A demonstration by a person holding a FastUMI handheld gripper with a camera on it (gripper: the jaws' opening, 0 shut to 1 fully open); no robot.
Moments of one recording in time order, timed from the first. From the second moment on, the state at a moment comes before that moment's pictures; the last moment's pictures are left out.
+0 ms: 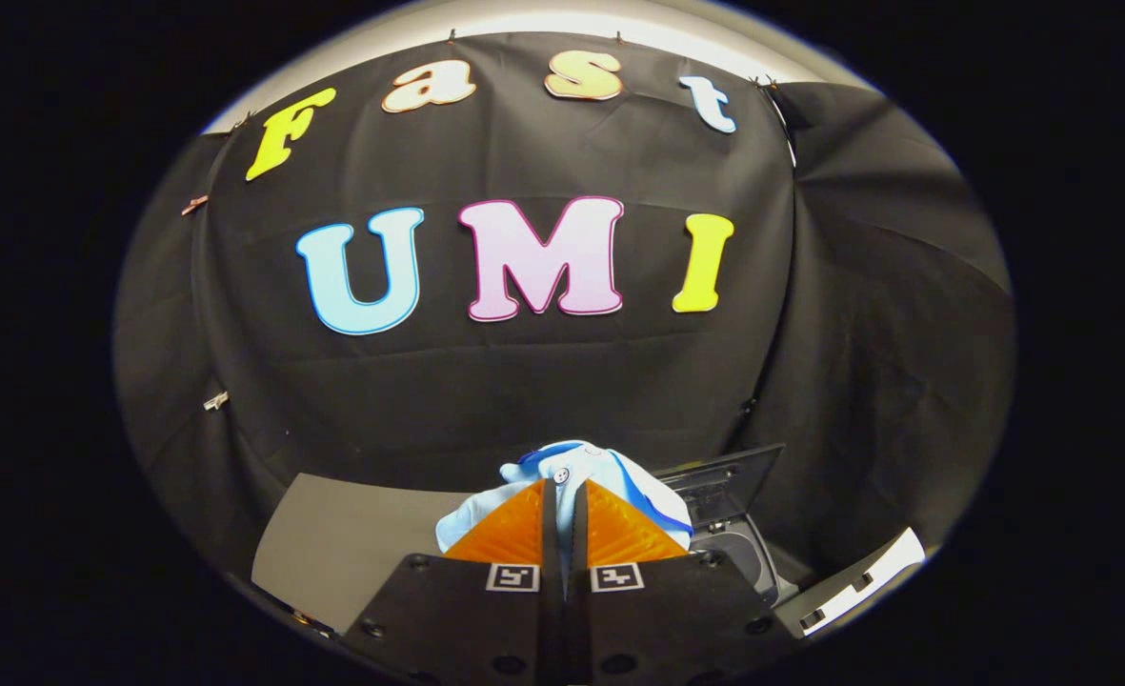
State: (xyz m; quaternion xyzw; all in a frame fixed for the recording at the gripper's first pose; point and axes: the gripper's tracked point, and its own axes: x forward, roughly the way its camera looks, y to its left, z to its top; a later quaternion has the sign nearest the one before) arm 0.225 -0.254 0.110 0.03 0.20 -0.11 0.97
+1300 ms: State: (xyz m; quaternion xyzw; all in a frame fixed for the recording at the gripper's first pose) arm 0.224 -0.440 -0.173 0.01 0.36 -0.16 0.92
